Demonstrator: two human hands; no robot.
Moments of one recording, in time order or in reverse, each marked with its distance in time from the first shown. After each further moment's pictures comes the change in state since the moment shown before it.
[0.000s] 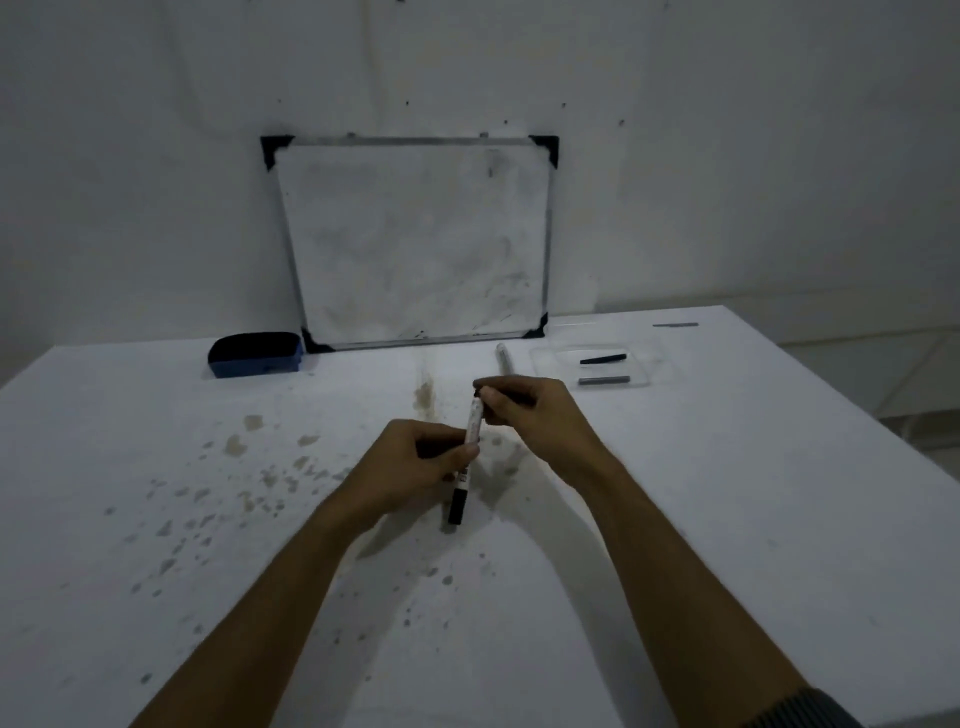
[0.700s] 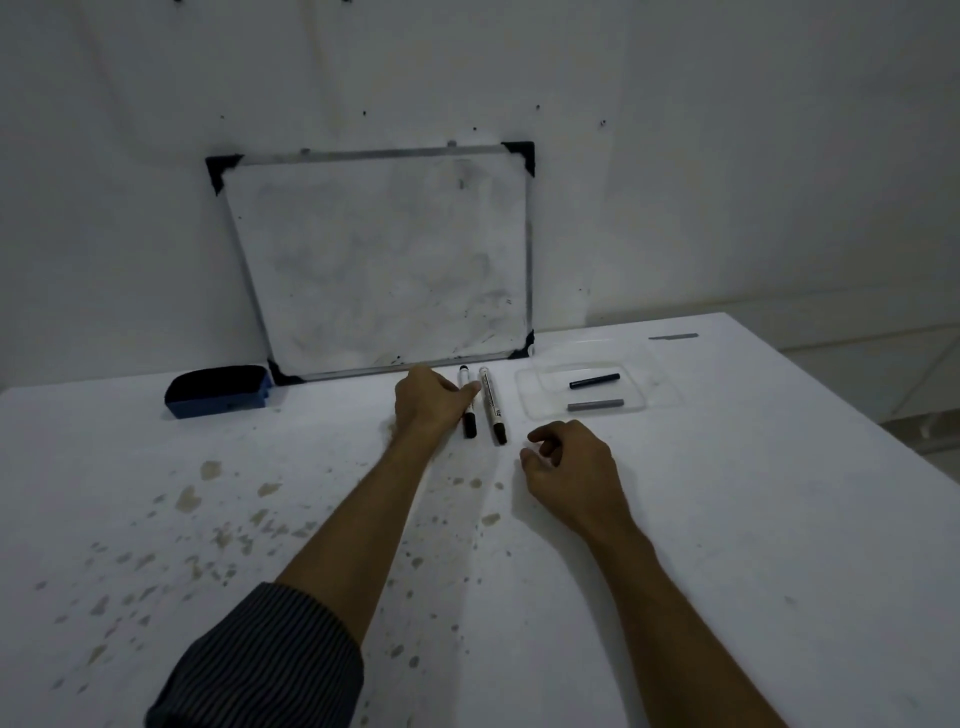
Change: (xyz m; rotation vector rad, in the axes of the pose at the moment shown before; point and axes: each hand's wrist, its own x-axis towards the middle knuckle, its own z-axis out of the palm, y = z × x) left_hand 0.168 0.008 0.036 0.295 0.428 -0.148; right_hand 0.007 0.060 -0.046 -0.582 0.330 0.019
